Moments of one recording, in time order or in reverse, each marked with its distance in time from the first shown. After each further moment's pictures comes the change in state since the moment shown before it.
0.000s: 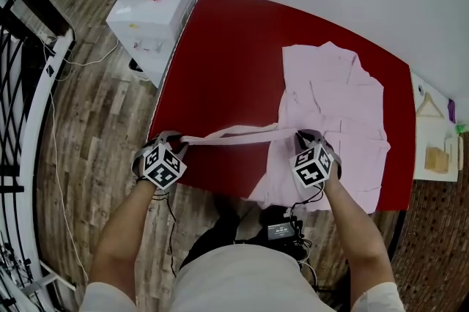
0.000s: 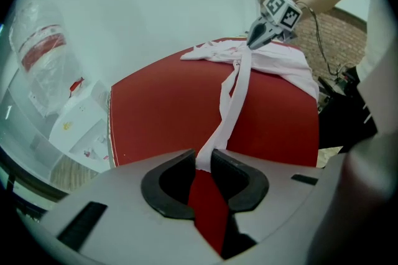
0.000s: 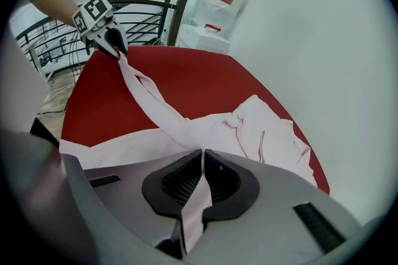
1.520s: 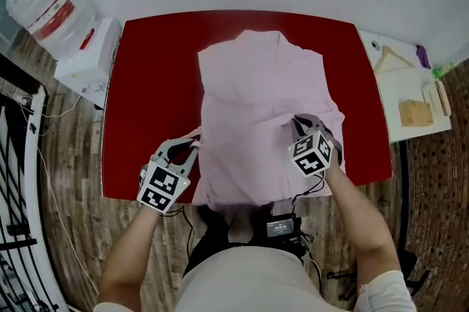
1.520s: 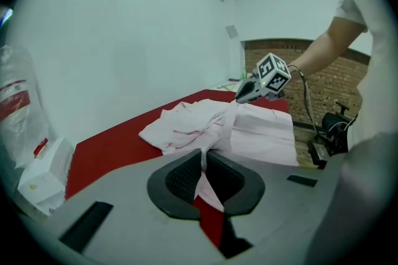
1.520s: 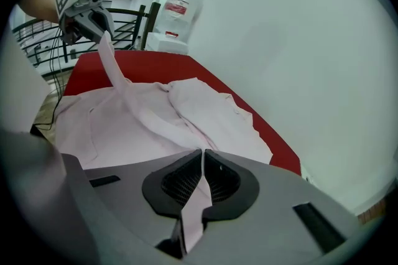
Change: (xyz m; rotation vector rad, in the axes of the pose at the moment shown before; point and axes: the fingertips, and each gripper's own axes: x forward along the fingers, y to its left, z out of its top) left arm -0.034 -0.125 0.264 -0.006 -0.379 -0.106; right arm -0.087 -0.137 -0.134 0.143 -0.051 -0.179
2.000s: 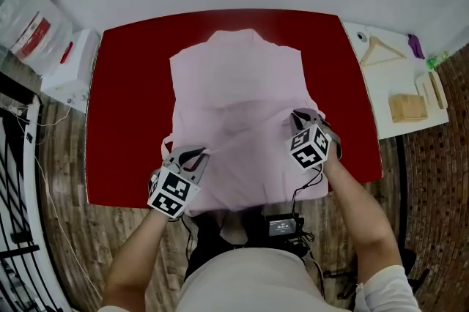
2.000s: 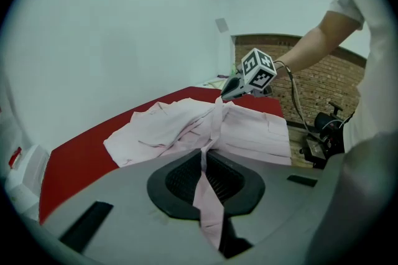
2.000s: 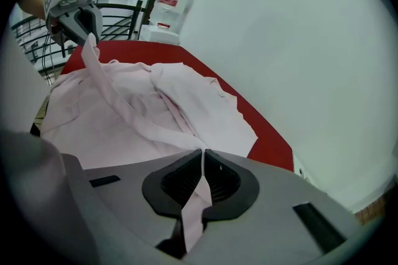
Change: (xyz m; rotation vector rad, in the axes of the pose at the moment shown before) left arm 0.076 -0.077 0.037 0.031 0.041 -0.092; right arm 0.012 -0.067 -0.065 -0.002 0.033 -0.017
